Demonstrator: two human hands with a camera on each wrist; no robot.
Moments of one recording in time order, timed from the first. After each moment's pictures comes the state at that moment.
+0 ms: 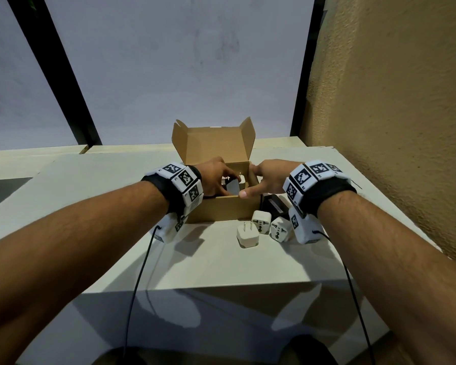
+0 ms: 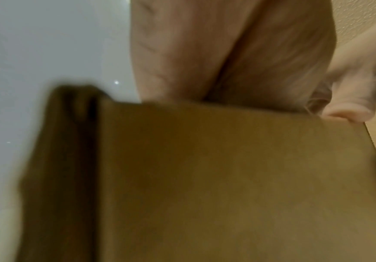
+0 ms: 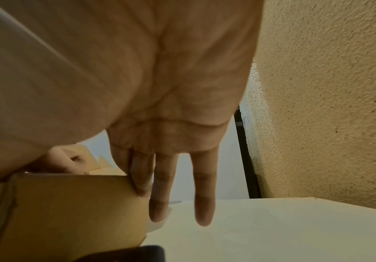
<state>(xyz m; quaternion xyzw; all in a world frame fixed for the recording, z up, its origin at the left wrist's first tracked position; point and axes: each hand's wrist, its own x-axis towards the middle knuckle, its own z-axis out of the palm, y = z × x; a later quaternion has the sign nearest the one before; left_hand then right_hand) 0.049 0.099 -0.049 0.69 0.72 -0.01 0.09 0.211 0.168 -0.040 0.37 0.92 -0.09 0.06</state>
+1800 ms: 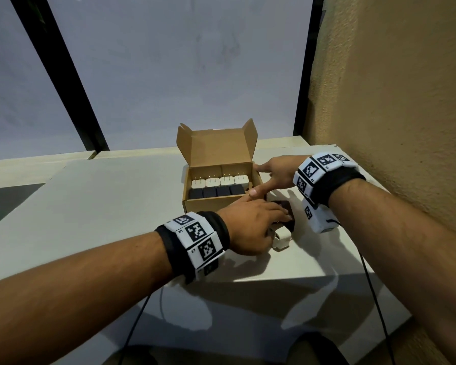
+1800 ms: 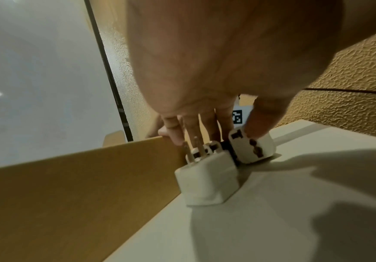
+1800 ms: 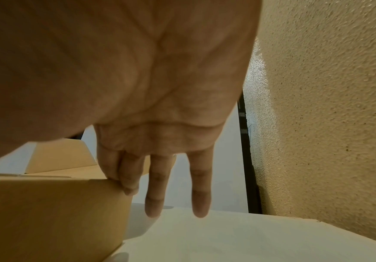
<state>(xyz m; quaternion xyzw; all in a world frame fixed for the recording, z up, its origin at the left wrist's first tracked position) 0.142 0.028 -0.064 0.82 0.58 -0.01 0.03 0.220 0.170 -0.024 0.37 0.92 -0.05 0.12</state>
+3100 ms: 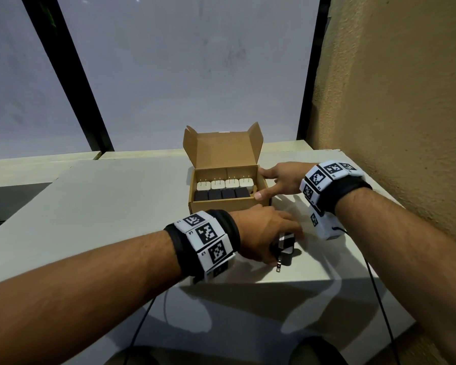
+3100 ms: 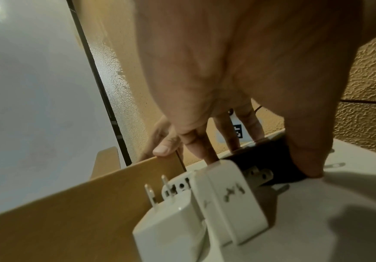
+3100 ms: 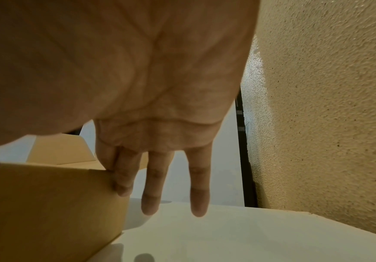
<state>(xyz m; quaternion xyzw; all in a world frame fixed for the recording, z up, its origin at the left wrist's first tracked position) 0.149 0.028 -0.055 0.86 0.51 -0.04 0.08 0.225 0.168 -0.029 0.38 0.92 -0.09 0.10</state>
